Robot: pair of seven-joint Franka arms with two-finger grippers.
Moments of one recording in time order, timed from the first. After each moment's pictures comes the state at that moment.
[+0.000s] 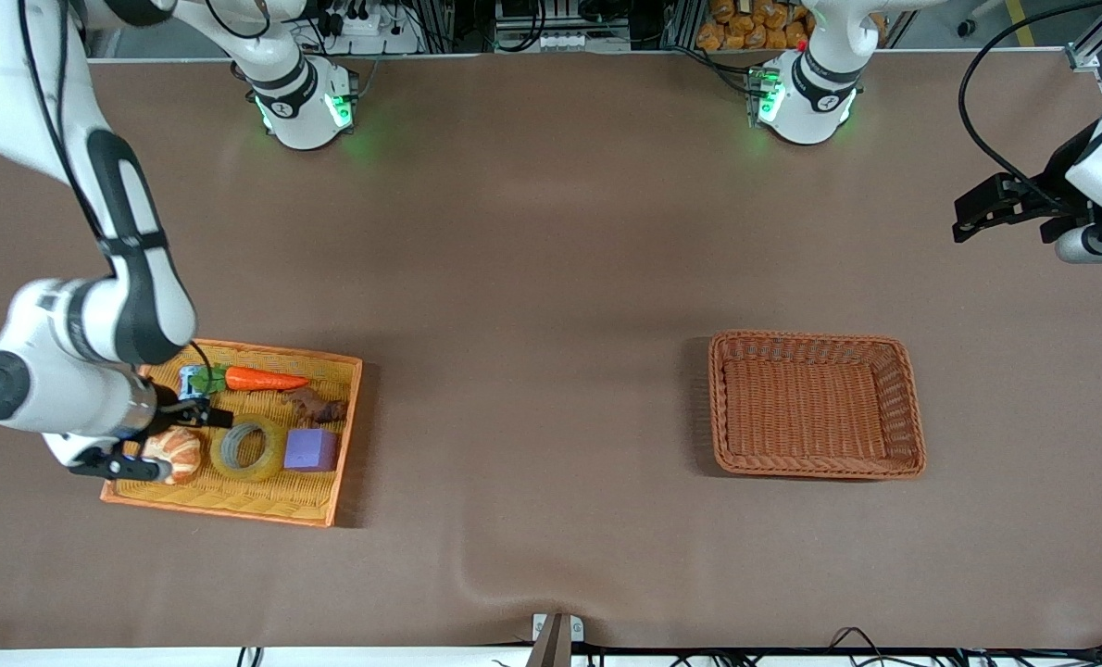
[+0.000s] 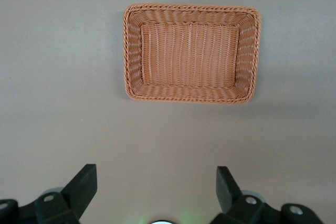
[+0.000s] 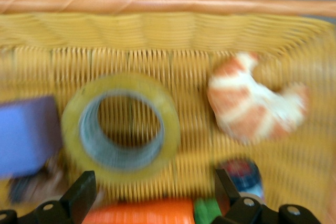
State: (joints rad) left arm 0.04 0.04 -0.13 -1.48 0.02 1.46 -0.07; right arm -0.06 0.66 0.02 -1.57 -0.02 2.17 0.07
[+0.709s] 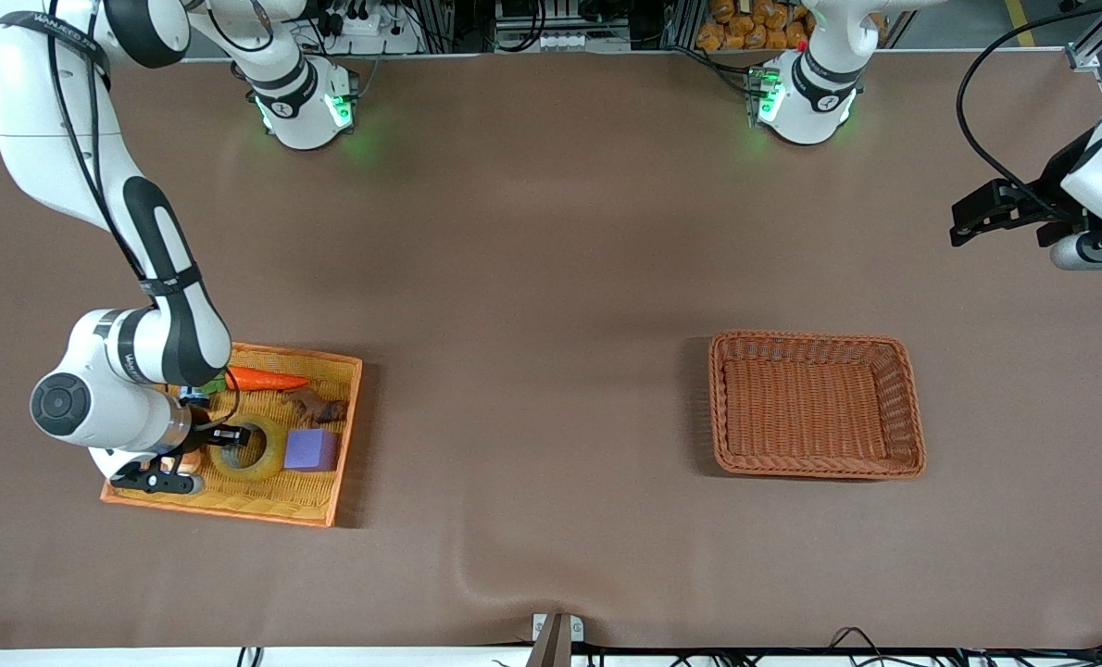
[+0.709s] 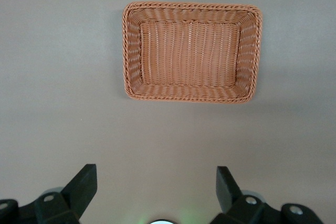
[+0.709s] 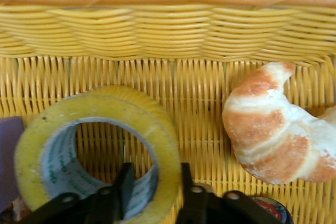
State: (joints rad) left arm 0.04 0.05 -0.13 -1.48 0.02 1.46 -0.07; right arm -0.06 0.73 0.02 -1.56 -0.02 2.23 0.07
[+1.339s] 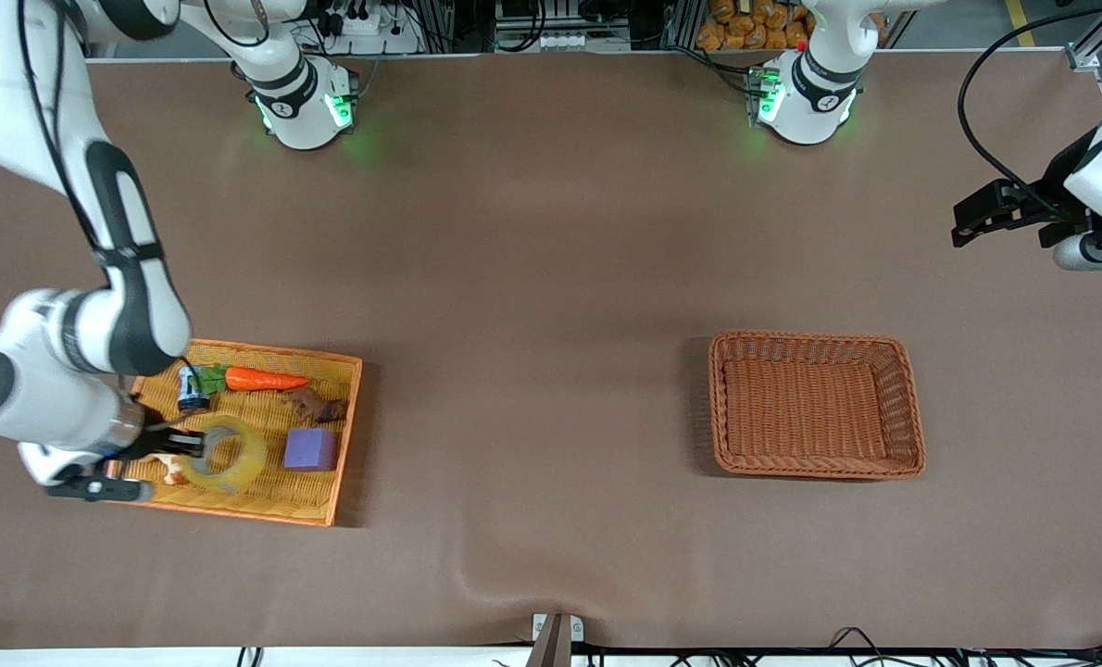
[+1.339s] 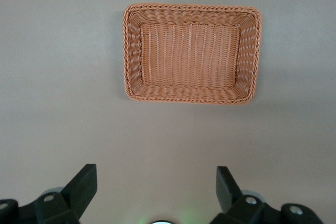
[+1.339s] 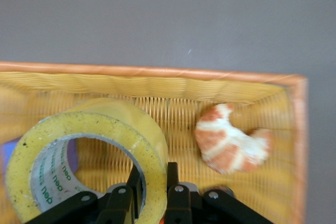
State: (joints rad) left arm 0.04 0.05 -0.13 -1.47 0.02 1.46 -0.07; right arm -0.07 0.56 0.02 -1.49 -0.02 2.11 0.00
